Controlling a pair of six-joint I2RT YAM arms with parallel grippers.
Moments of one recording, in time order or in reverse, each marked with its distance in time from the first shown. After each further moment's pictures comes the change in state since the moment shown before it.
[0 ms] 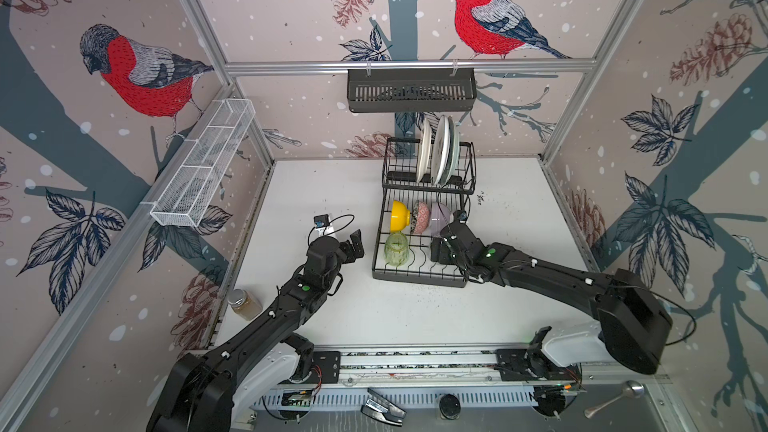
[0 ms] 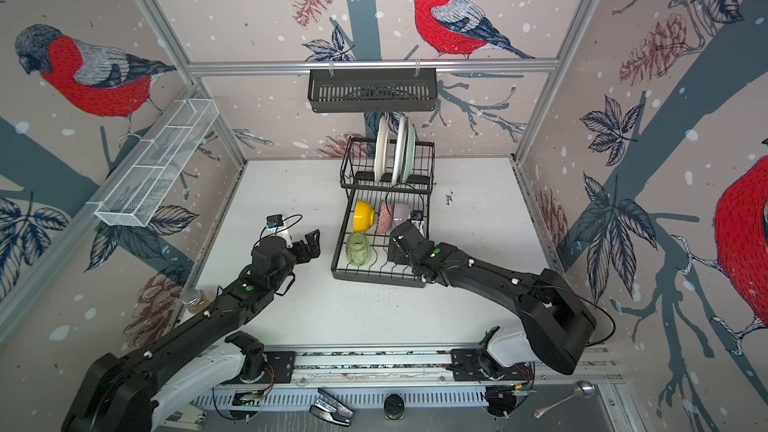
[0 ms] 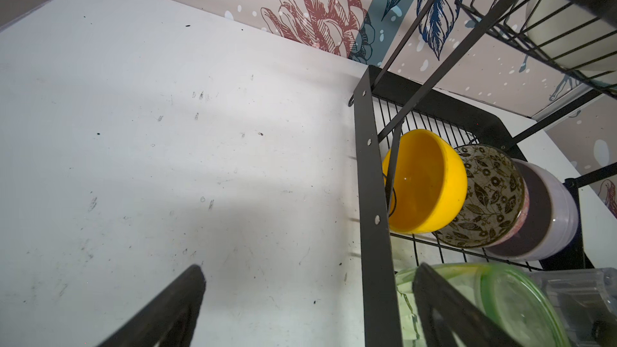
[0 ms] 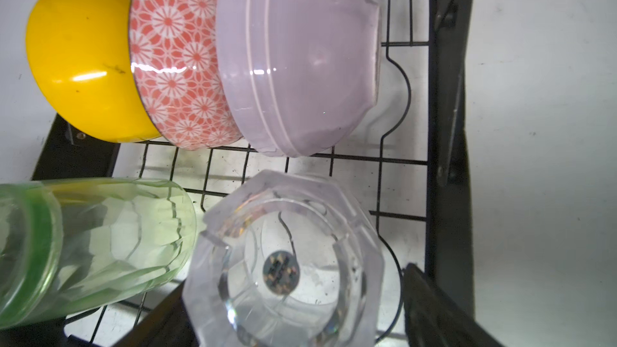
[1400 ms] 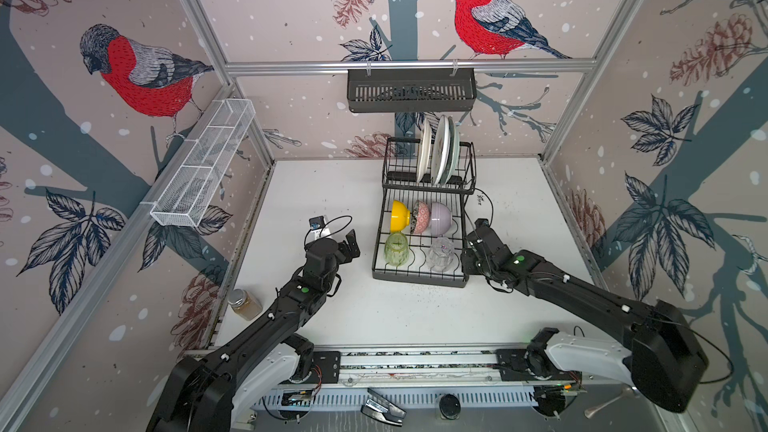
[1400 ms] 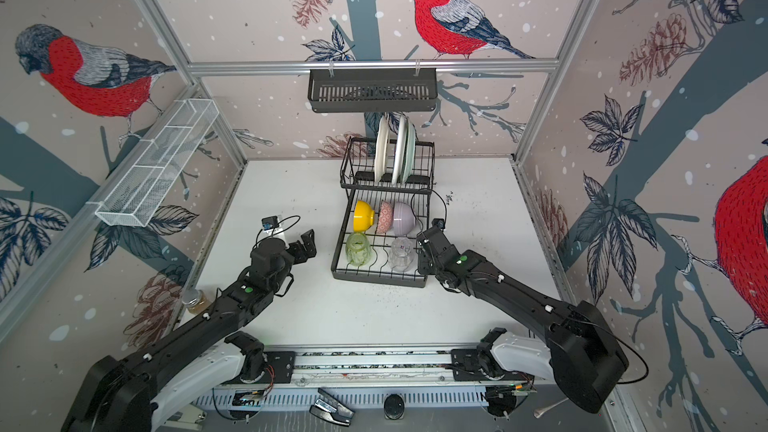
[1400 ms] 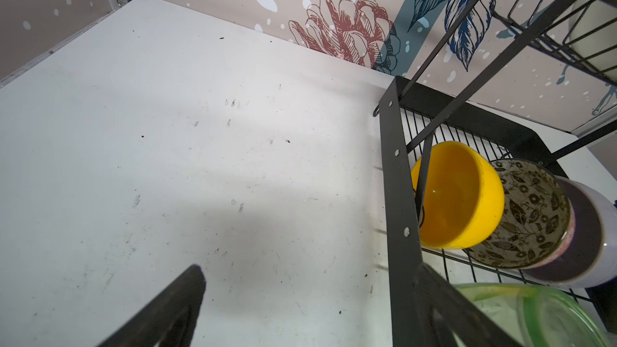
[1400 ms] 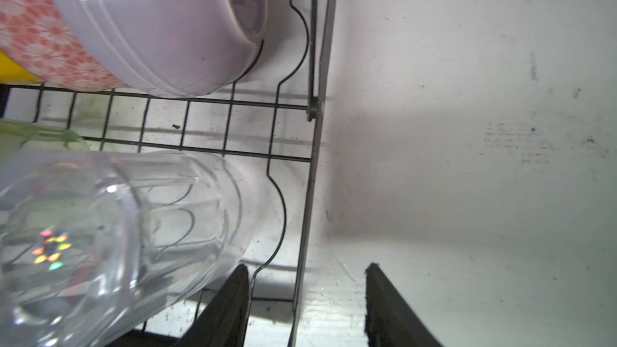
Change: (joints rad) left arm 0.007 -0.020 -0.019 0.000 -0.068 0.001; right arm -0.124 -0.234 -0.119 -0.183 -0.091 -0.145
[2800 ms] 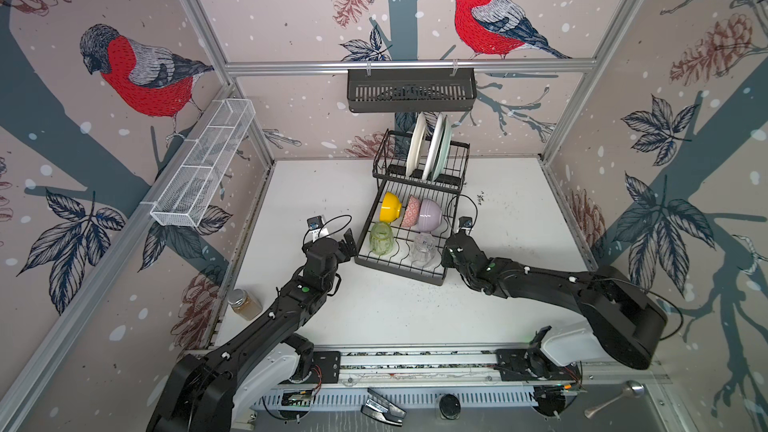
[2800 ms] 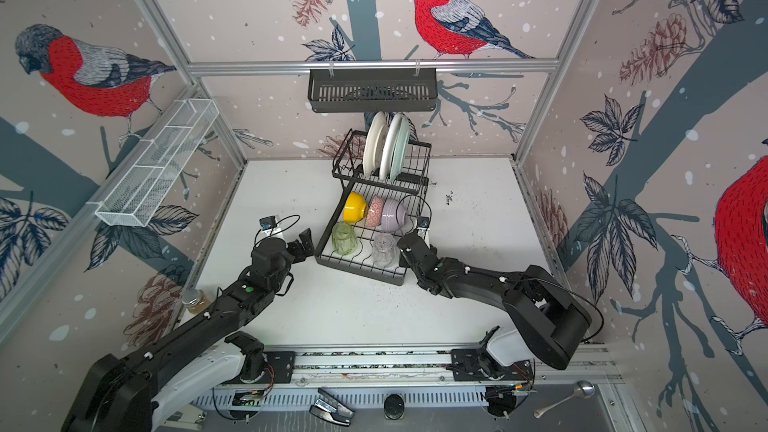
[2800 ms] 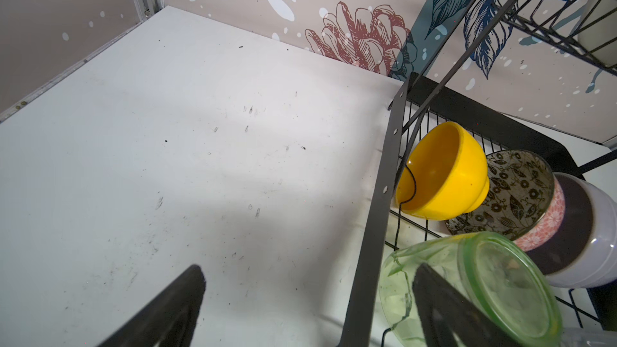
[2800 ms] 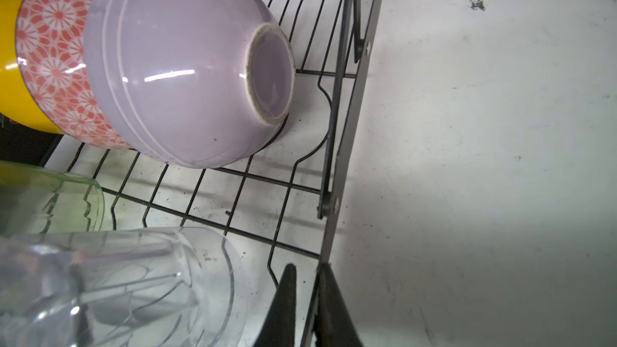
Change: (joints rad) left arm 0.000 0.004 0.002 0.002 -0.079 0.008; right arm 0.086 0.275 -0.090 0.518 0.188 0.074
